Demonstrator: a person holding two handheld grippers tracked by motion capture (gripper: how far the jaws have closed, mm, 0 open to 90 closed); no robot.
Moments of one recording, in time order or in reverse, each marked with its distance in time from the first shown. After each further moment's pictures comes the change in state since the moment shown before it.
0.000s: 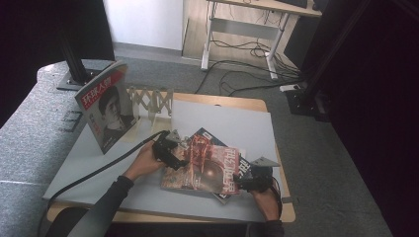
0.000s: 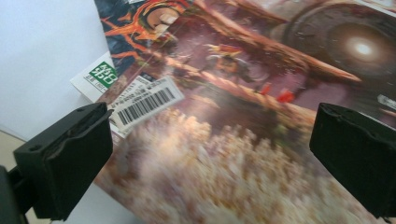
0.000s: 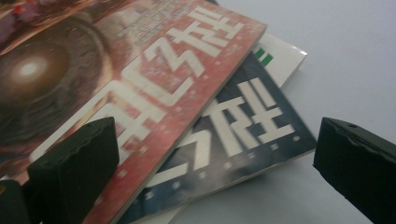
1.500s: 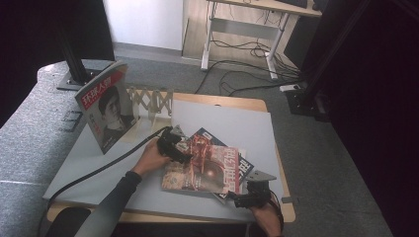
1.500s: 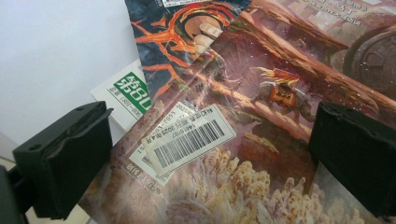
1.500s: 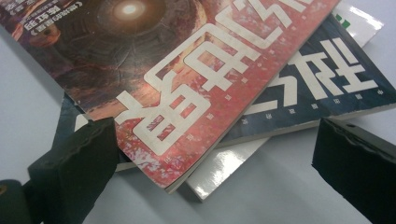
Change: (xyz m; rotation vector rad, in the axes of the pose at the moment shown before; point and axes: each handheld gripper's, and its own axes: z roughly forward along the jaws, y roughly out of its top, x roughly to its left) left arm 0.013 0.006 0.019 -0.010 0.024 -0.089; right arm 0.029 -0.021 -0.022 0.054 0.093 -0.087
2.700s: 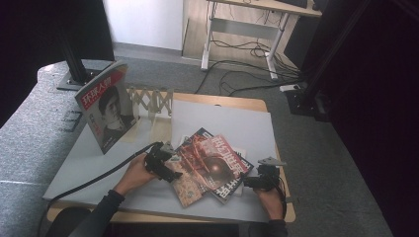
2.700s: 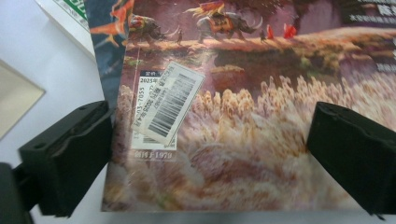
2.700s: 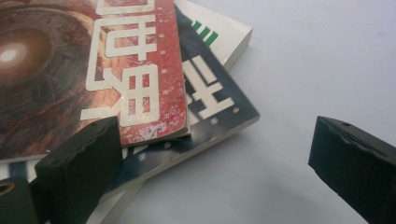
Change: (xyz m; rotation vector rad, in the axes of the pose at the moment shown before) left arm -0.043 -0.040 -0.043 0.089 -0.019 0.011; right arm -0.055 0.013 0.014 -0.018 -0.185 0.189
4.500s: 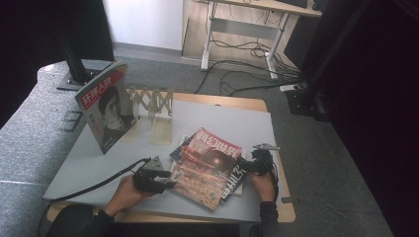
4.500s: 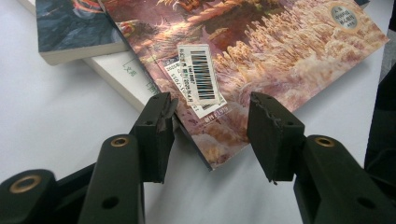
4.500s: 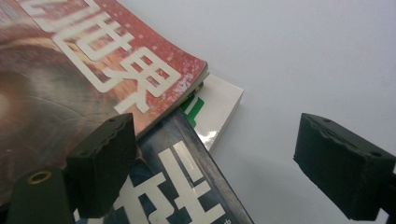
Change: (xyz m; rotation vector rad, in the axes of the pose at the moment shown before) left arm -0.035 -0.046 -0.019 -0.135 -0.068 -0.028; right arm -0.003 0.039 0.030 -0.019 -0.020 0.040
